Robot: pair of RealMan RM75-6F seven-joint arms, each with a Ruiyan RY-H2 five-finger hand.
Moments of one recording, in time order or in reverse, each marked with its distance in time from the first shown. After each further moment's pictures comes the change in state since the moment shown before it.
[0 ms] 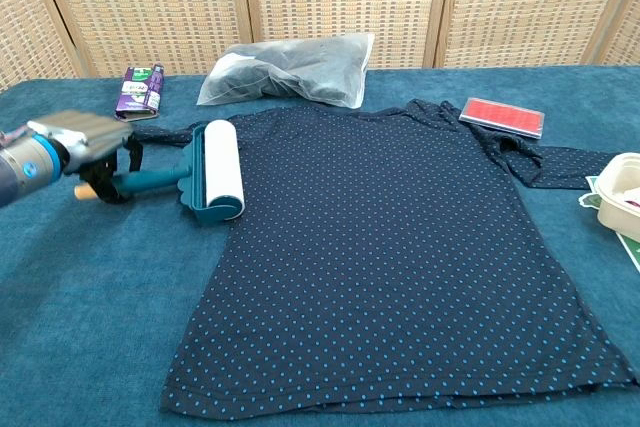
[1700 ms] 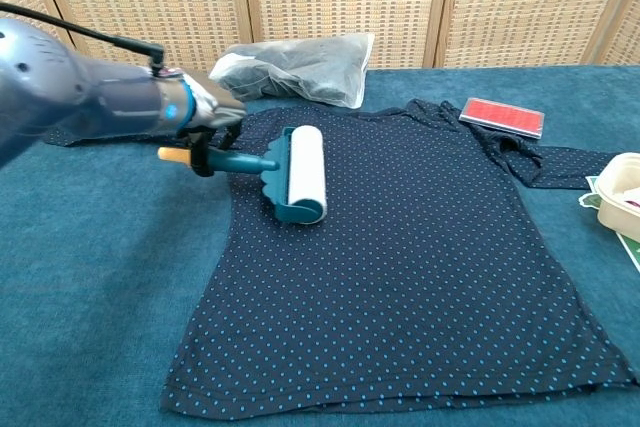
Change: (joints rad) left arm -0.538 -0.007 0.125 -0.050 -0.616 -0.109 0.496; right arm 0.017 0.006 0.027 0.045 0.075 -0.052 0.070
